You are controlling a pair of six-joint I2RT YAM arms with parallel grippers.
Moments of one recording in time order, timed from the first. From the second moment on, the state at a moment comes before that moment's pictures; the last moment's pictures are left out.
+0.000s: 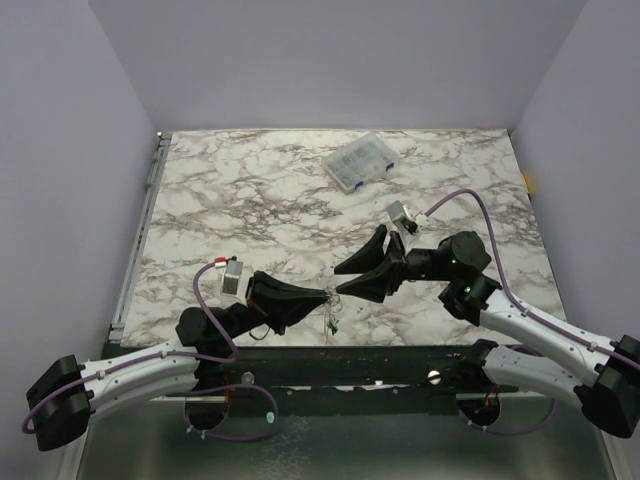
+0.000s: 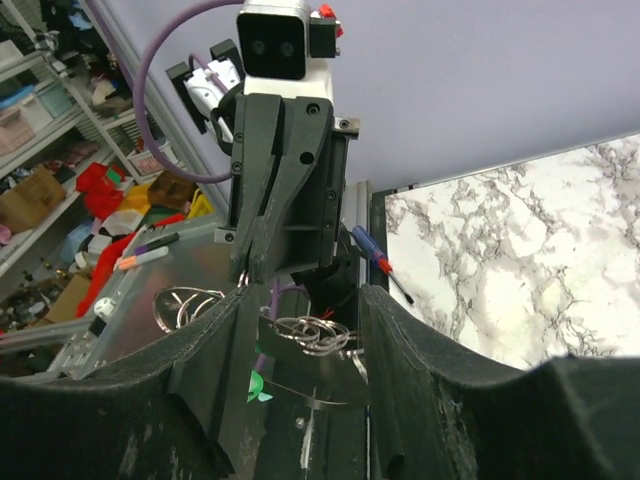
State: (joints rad) left arm -1.03 0.66 0.13 1.16 0.25 -0.65; right arm 0.79 0.96 0.62 0.61 -0.80 0.51
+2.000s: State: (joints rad) left arm -1.03 0.70 0.10 1.28 0.07 -0.66; right arm 0.85 1.03 0.68 0.54 -0.77 0.44
